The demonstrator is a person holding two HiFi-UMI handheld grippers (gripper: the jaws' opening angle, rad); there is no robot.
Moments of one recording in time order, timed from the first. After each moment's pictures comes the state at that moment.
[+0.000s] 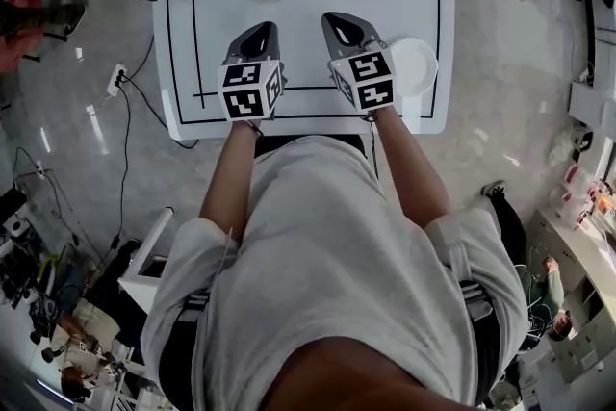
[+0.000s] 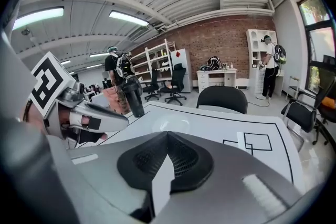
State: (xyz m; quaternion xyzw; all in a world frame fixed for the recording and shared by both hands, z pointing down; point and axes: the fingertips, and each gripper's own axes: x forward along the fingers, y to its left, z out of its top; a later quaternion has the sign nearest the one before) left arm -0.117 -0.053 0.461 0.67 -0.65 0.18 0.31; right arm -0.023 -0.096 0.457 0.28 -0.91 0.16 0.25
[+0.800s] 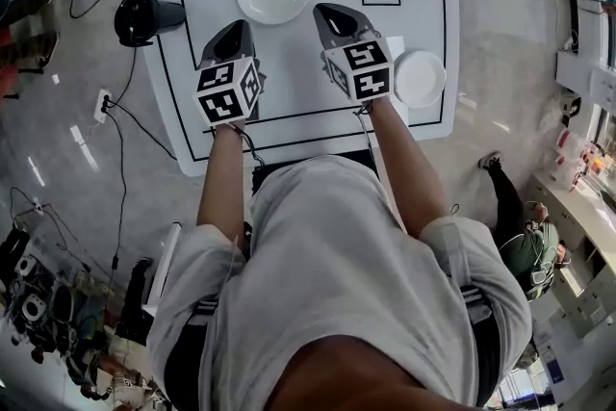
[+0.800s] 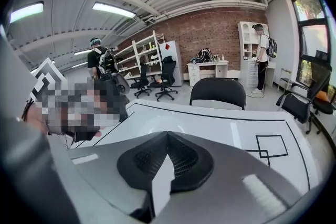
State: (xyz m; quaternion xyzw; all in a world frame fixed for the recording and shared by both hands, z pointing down) left arm -0.225 -0.117 0.503 0.66 -0.64 0.17 0.35; right arm -0.096 -0.166 0.499 0.32 -0.88 0.20 0.28
